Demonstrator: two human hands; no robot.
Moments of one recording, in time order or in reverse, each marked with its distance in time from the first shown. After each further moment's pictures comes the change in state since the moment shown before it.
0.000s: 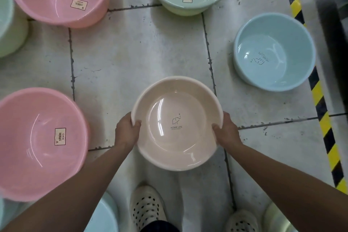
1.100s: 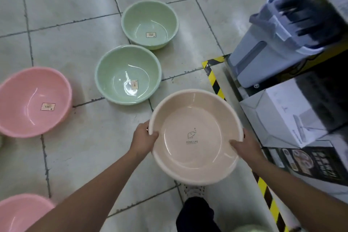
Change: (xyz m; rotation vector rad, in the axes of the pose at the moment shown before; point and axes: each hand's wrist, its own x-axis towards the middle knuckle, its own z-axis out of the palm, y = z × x) left_hand -0.034 0.396 0.019 -0.074 -0.337 0.297; right_hand 0.002 -0.083 -0.375 0.237 0.239 0.143
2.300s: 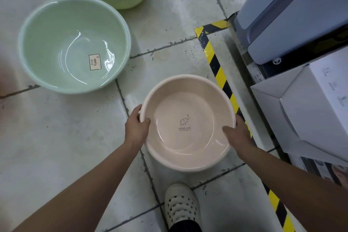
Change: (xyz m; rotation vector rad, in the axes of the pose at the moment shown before) left_hand 0.168 -0.090 0.153 -0.147 0.142 -0.179; right_hand 0.209 0.110 0.094 0.123 0.010 0.133
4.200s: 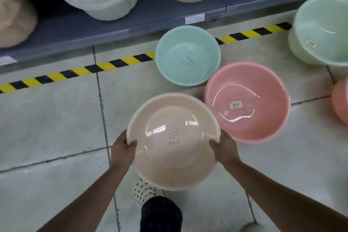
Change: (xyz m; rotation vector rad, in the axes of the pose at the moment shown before) left_hand -0.591 -0.578 -0.379 -0.857 1.145 -0.832; right_hand -0.672 0.139 0.484 -1.230 -1.017 -1.092
